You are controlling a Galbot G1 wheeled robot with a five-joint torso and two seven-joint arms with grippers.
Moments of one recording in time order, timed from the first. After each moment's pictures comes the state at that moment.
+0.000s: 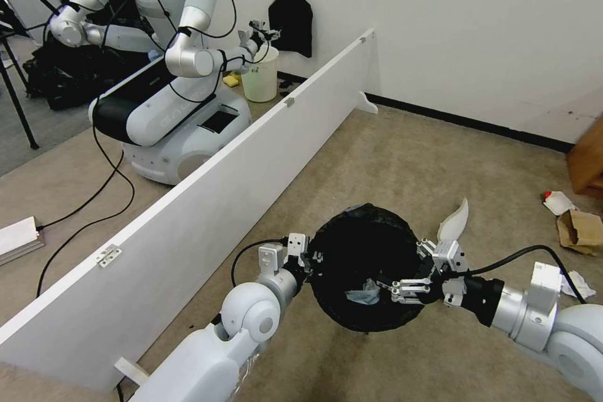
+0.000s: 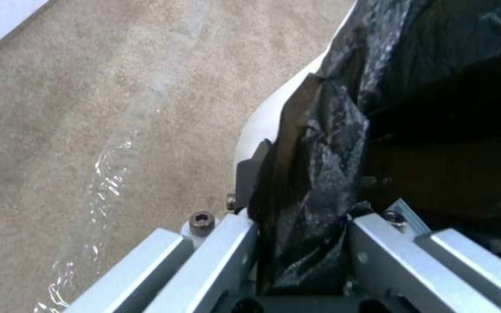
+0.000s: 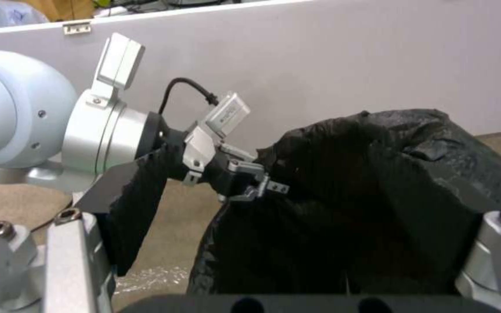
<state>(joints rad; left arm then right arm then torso) 0.99 -1.20 0.11 -1.91 -0.84 0.50 -0.37 -1.66 0.73 0.80 2.31 0.74 -0.30 -0.52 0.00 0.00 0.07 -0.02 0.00</state>
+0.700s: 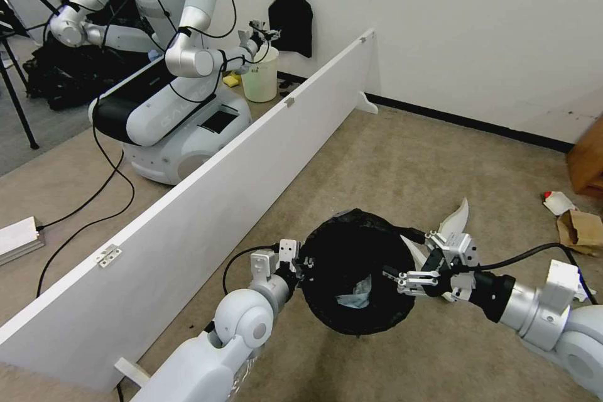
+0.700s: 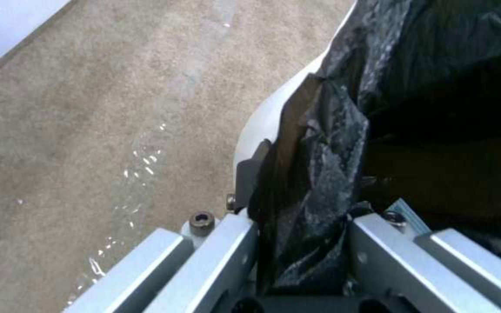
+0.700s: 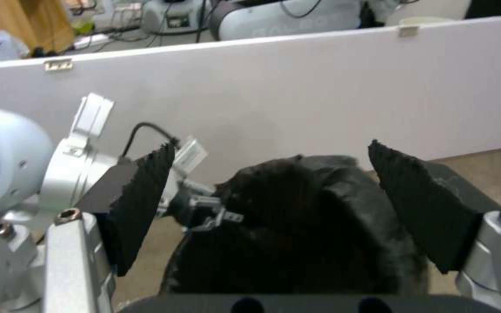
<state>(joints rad) 1.05 -1.18 0.06 -1.91 -0.82 0.50 -0.37 -1.68 0.80 0.89 2.33 0.75 -0.28 -0.53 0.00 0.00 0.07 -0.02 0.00</state>
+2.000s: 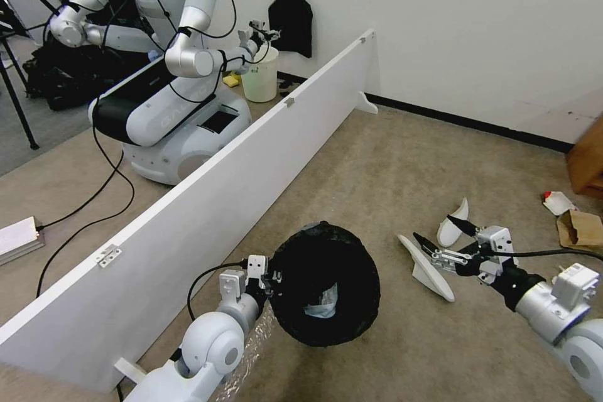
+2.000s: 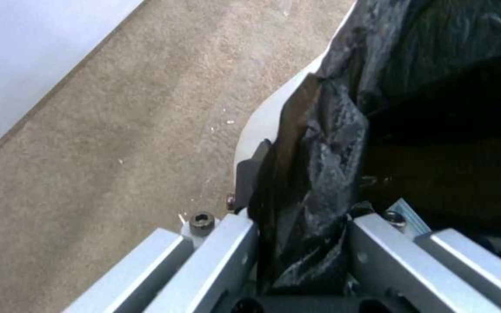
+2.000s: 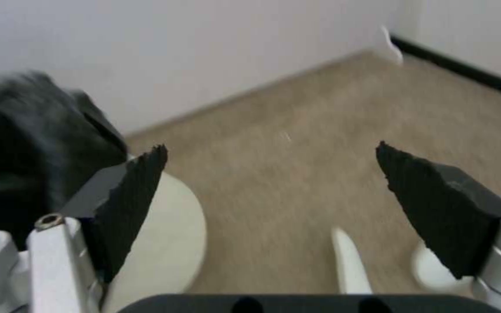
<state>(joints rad) 1.22 -1.12 -0.05 -1.98 -0.72 0.47 -0.35 -1.65 0.92 0.90 2.20 0.58 -0.40 -0.27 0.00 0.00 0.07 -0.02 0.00</state>
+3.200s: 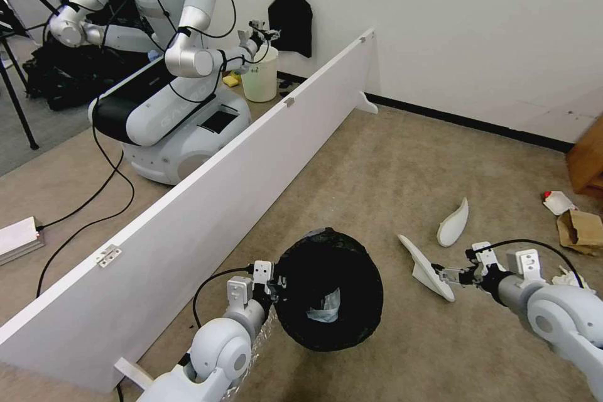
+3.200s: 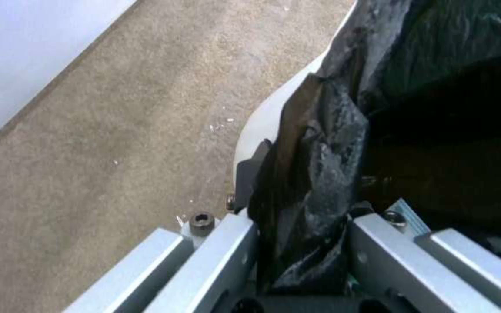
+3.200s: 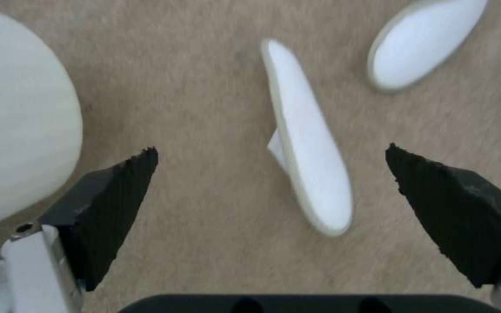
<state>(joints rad) 1.21 -1.16 -0.03 -1.92 -0.65 0.44 -0.32 -1.39 0.65 0.50 1.88 0.93 -0.62 0.16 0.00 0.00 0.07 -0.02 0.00</state>
